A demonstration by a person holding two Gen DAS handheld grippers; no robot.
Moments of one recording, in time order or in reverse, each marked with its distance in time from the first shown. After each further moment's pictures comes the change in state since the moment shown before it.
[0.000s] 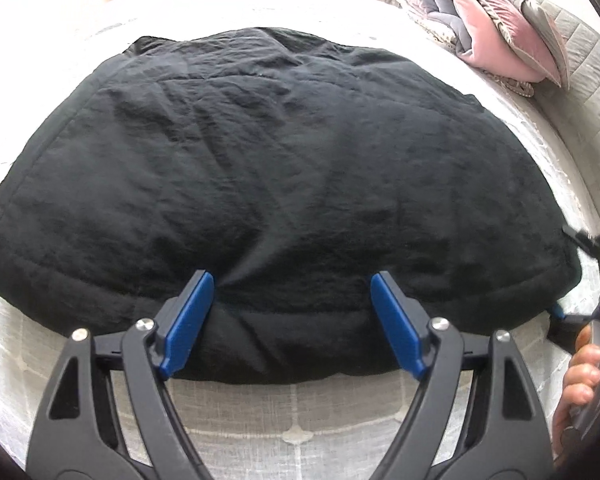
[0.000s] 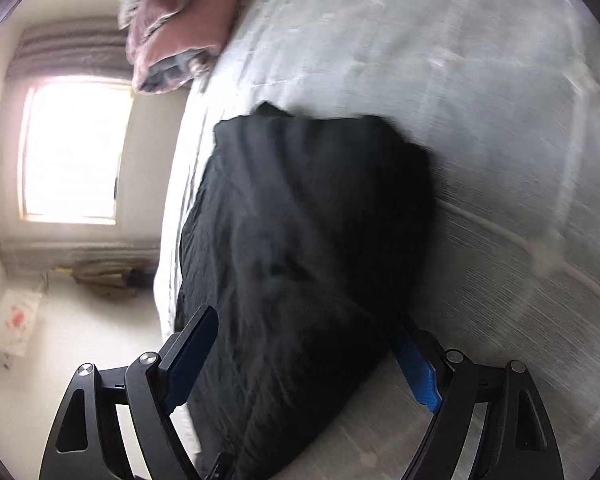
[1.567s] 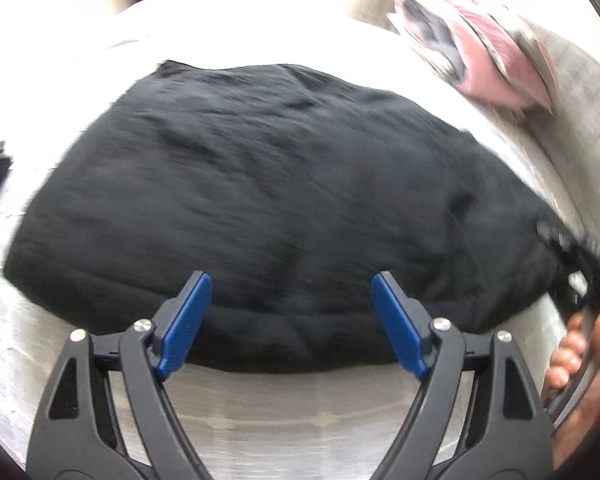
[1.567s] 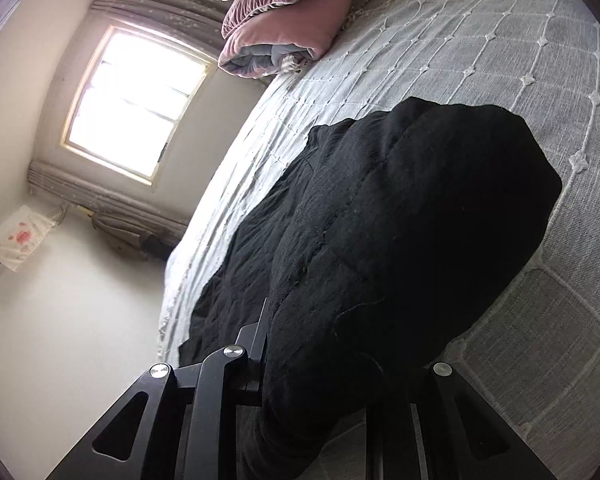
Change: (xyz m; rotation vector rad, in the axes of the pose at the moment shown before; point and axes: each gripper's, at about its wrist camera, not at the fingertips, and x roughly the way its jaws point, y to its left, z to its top) left arm -0.044 0.048 0.005 -0.082 -0.095 -0.032; right arm 0.004 0.069 -0.019 -0.301 -0.084 0.064
